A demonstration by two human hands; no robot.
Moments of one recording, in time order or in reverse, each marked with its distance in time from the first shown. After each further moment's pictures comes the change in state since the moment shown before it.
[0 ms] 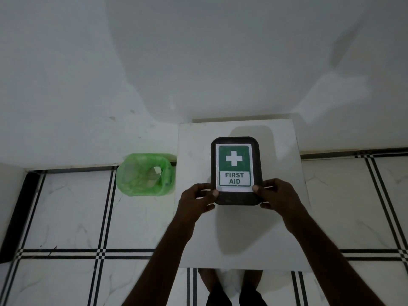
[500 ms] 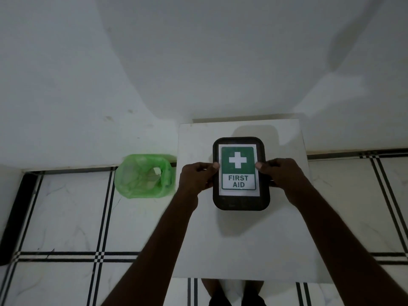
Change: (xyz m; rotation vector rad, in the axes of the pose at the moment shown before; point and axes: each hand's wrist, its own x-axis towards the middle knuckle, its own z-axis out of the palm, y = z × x) left_hand 0.057 0.051 0.009 0.071 0.090 -0.027; right_hand 0.053 -0.043 -0.005 -0.003 -0.035 -0.069
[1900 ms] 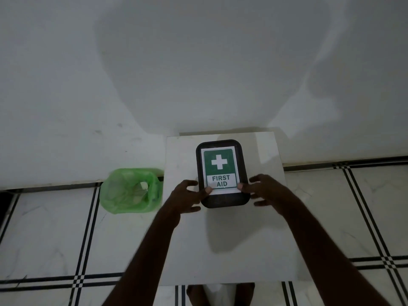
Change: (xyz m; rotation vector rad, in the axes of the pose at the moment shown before) left_hand -0.026 -0.013 -0.008 0.118 -0.188 -0.083; right_hand -0.036 -0.001 -0.009 -0.161 -0.120 0.161
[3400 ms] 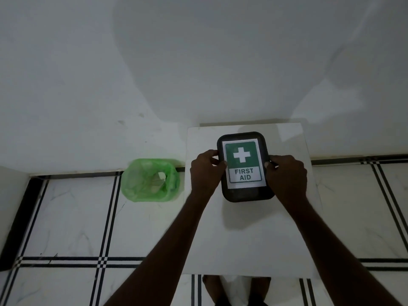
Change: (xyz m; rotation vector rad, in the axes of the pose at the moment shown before) left_hand 0.018 0.025 0.005 0.253 0.335 0.413; right_hand 0.008 -0.005 0.039 -0.456 0.732 -0.546
